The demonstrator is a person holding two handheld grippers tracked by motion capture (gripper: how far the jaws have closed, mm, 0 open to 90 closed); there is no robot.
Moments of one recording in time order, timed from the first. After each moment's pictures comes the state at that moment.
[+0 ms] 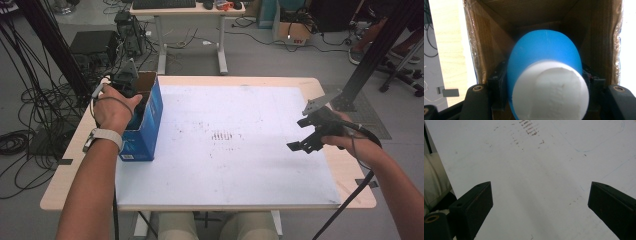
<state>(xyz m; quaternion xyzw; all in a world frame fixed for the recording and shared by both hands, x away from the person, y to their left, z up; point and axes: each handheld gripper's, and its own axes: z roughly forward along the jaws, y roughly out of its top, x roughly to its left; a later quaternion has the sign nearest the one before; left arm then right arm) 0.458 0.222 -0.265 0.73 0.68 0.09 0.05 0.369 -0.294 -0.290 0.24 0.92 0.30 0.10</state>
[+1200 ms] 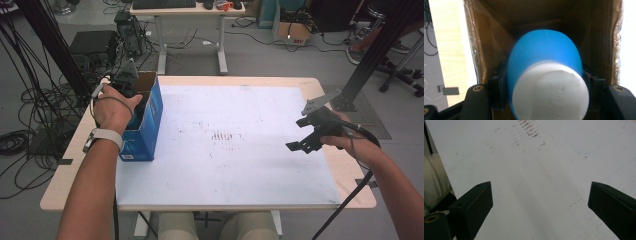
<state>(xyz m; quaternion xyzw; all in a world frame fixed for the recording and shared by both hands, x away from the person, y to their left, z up) 0.457 0.222 -0.264 0.73 0.68 0.08 0.04 0.369 -0.292 -0.290 0.24 0.92 0.31 0.10</state>
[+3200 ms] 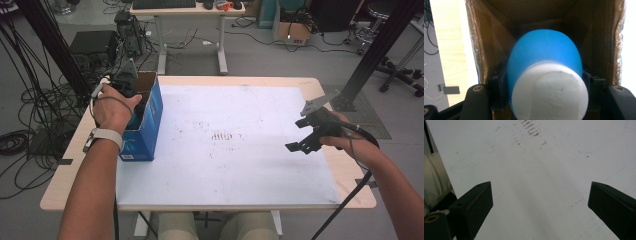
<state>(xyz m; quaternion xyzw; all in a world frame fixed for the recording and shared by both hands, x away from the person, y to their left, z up) 0.457 0.223 -0.264 0.73 0.68 0.09 0.04 0.369 -0.291 -0.292 0.24 0.92 0.31 0.10</state>
